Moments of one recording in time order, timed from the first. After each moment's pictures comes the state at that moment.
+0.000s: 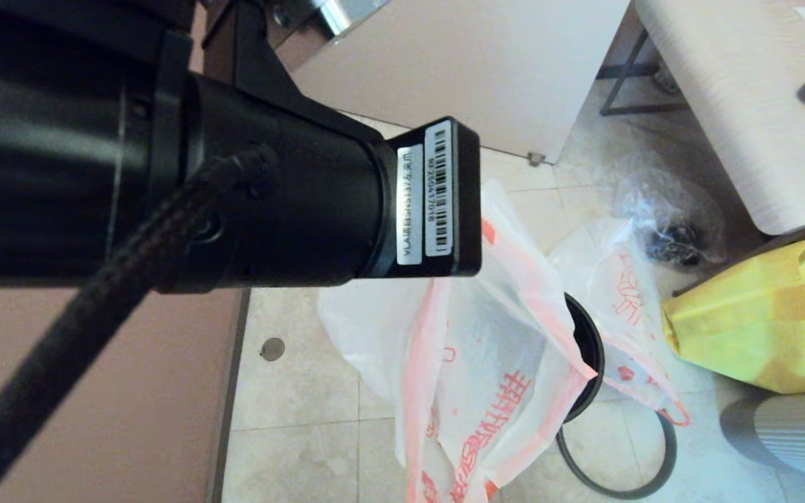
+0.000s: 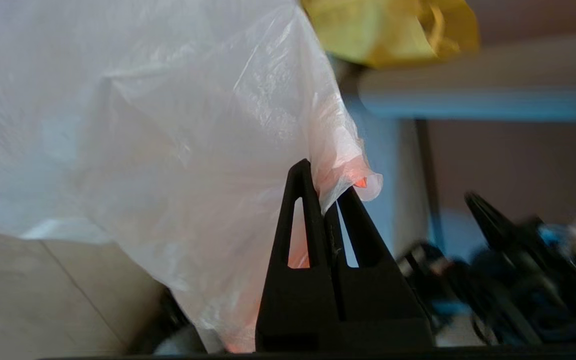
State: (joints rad) left arm -1.16 1.58 -1.71 0.59 0.33 -0.50; right arm 0.00 0.00 -0.02 0.06 -0.01 0.01
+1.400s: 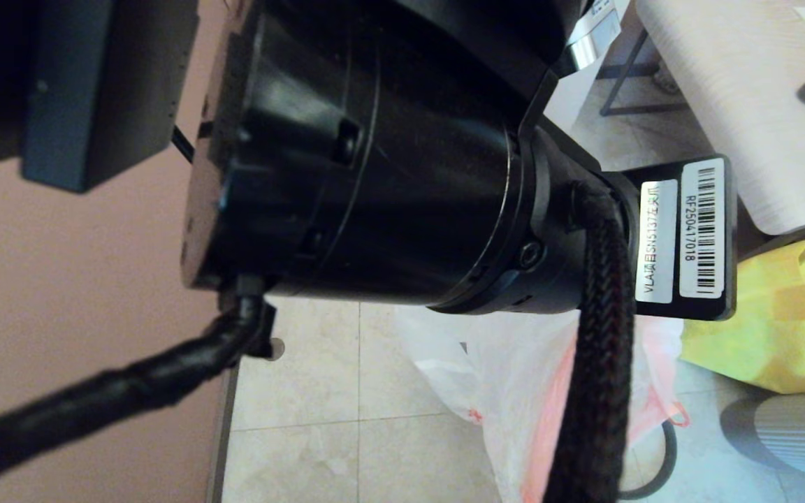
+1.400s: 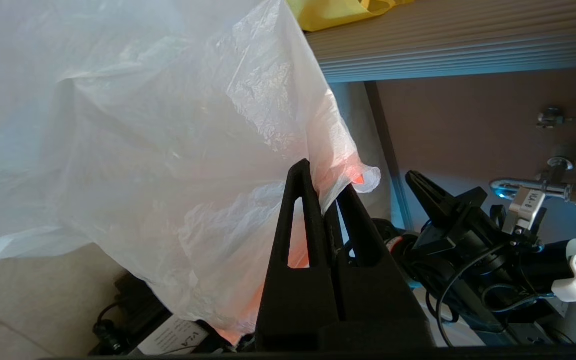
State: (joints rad) left arm -1.24 1.82 -1.96 0.61 0.23 -0.49; right arm 0.00 0.00 -0.02 0.06 -0.01 0.01
